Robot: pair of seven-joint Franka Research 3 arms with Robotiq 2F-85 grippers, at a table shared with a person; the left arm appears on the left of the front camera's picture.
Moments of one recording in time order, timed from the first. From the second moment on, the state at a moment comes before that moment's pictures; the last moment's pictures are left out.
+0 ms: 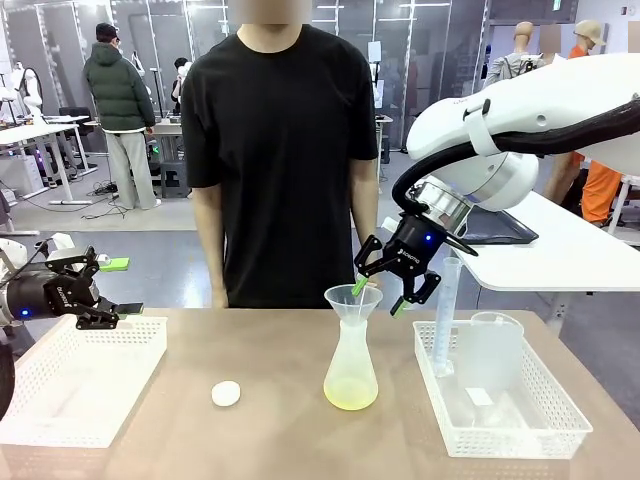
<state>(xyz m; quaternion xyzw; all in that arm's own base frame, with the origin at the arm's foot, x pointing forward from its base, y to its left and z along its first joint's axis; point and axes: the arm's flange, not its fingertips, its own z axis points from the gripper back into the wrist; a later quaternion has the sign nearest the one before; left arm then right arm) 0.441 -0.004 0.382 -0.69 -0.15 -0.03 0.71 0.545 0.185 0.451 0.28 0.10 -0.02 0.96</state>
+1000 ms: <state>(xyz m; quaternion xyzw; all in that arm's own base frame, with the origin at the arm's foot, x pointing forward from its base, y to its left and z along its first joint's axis) 0.441 -0.004 0.382 -0.69 -0.15 -0.03 0.71 0.538 0.181 0.447 0.28 0.11 -0.04 0.95</state>
